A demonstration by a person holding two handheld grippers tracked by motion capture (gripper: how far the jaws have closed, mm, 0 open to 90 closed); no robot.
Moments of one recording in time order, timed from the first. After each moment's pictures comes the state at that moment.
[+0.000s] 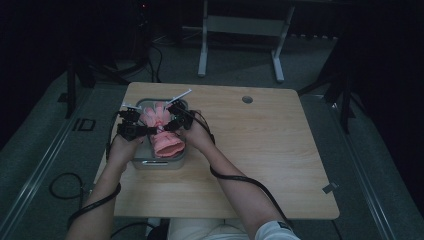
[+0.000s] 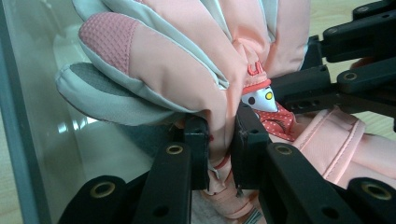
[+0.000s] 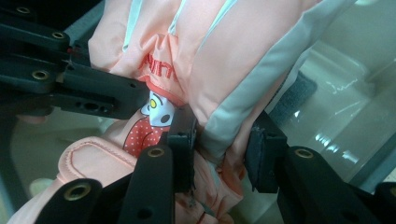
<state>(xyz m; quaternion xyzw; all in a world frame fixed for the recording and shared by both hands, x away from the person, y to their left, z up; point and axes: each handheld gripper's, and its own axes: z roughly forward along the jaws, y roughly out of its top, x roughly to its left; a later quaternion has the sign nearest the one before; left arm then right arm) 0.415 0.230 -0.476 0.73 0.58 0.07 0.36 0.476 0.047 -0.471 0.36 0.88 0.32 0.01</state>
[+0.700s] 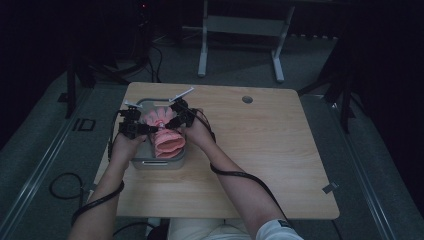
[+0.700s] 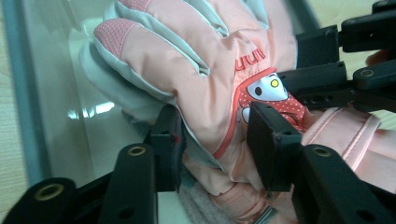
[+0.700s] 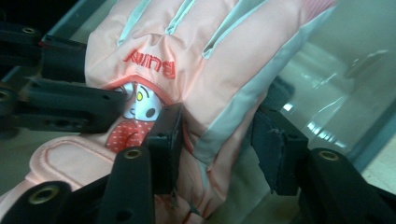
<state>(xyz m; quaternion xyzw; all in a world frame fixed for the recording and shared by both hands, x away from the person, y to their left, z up) 0.422 0.235 -0.475 0.71 0.60 0.07 0.36 0.491 0.042 -0.474 0.38 0.87 0.32 0.01</state>
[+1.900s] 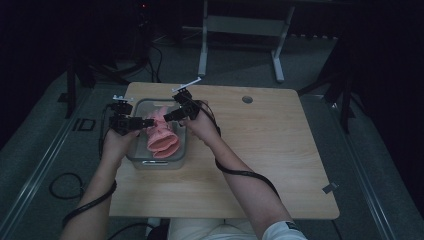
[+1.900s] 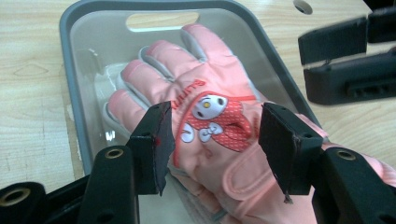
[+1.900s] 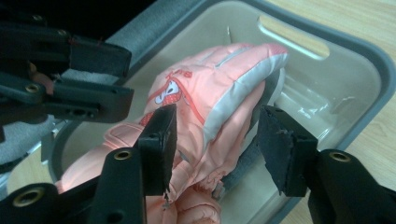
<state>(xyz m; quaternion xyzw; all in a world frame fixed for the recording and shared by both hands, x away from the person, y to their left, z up) 0.403 0.239 -0.437 0.71 0.58 0.12 0.39 0.476 0.026 -0.424 0.35 0.86 0.38 0.02</state>
